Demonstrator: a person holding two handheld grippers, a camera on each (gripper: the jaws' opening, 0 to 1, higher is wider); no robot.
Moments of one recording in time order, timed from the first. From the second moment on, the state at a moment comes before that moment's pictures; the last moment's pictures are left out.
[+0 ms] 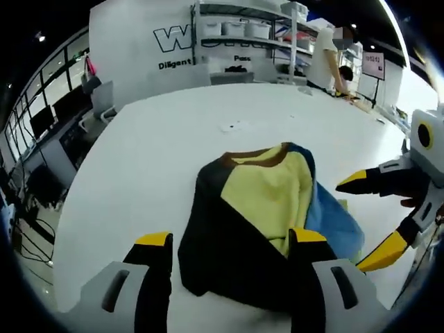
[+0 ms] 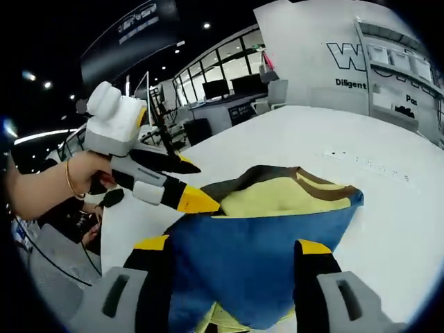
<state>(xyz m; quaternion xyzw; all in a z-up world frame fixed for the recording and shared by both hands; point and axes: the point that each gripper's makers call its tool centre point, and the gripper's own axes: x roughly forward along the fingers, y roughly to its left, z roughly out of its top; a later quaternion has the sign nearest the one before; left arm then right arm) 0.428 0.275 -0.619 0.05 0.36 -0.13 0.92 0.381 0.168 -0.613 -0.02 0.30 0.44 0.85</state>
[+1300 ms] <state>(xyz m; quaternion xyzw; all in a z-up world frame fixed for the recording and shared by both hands) 0.372 0.258 -0.639 0.01 0.43 -0.16 0.89 0.358 0.176 -0.634 -0.16 0.25 0.46 0.83</state>
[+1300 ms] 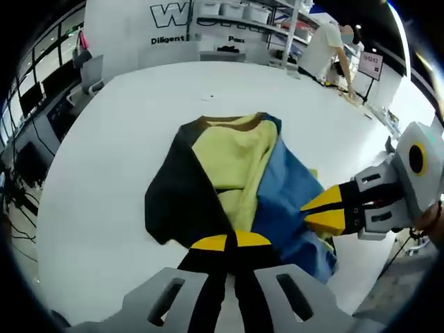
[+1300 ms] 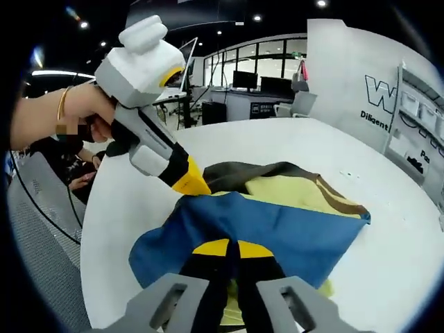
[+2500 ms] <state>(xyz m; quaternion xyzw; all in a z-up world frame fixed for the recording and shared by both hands) 0.374 0.342 -0.638 0.15 0.45 -0.08 0.88 0.408 -0.014 -0.631 -0.25 0.32 0.25 0.88</state>
